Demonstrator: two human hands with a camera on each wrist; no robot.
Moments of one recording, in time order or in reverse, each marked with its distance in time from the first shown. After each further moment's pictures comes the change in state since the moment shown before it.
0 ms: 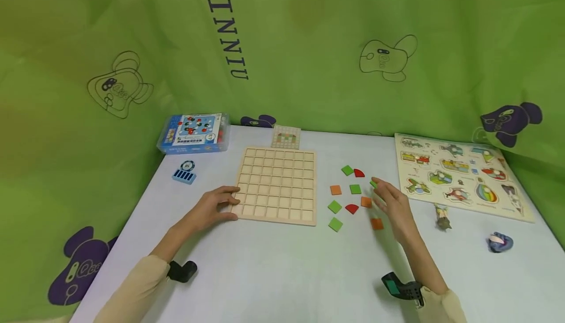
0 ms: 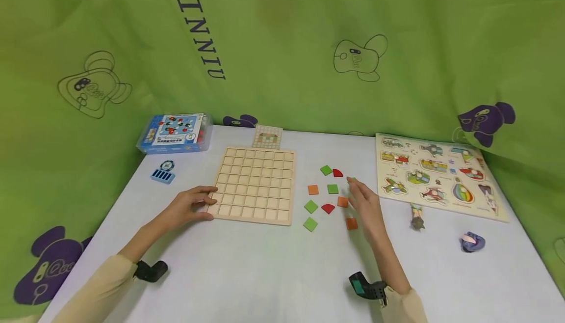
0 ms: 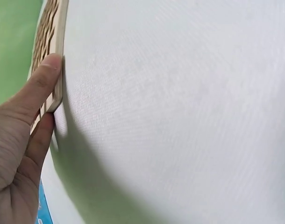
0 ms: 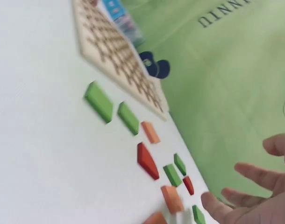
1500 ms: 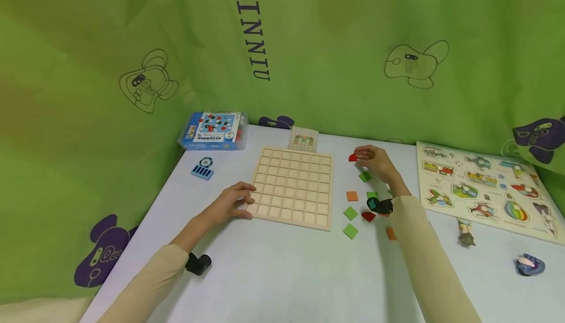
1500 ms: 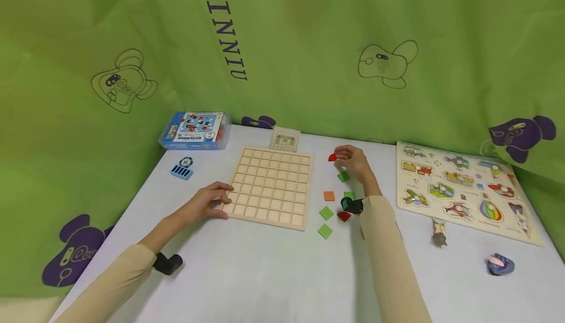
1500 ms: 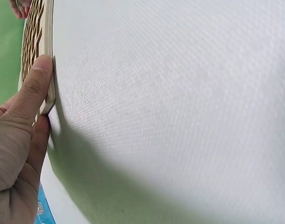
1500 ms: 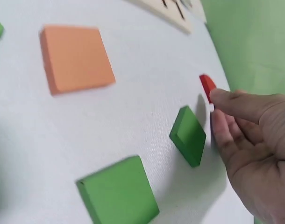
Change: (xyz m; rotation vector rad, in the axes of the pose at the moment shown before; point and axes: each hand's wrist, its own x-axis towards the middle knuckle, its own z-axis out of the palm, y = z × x) left_hand 0.004 0.000 0.000 -0.153 -0.034 -0.028; right_hand 0.157 -0.002 0.023 -0.259 -0.257 -0.065
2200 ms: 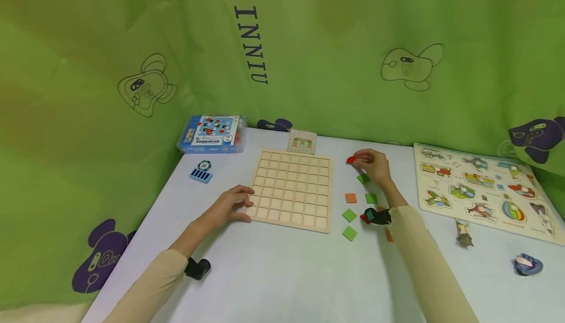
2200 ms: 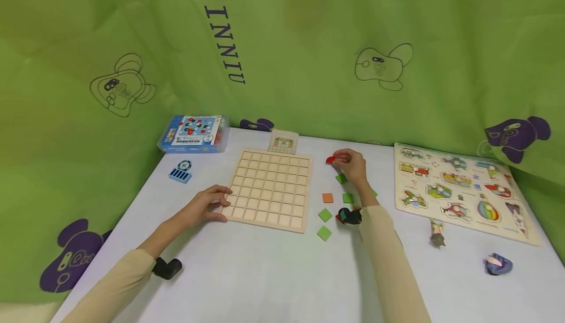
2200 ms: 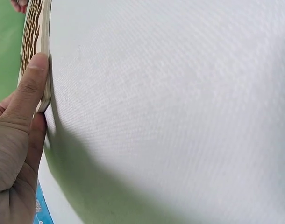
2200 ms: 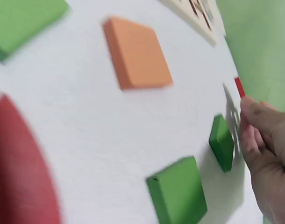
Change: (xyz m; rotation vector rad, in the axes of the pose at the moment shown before) left_hand -0.002 0.002 0.002 -0.022 0.012 -0.022; right_hand 0.000 0.016 0.011 -0.119 0.248 -0.088
